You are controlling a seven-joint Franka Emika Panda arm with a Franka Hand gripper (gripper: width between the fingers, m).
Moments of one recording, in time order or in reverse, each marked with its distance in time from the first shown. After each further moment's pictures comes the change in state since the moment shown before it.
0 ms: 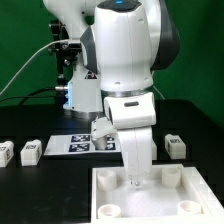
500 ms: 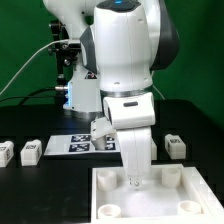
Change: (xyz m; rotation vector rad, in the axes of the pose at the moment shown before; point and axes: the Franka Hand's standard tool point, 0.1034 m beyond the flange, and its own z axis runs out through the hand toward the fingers) arm -0.001 0.000 0.000 0.000 0.000 0.002
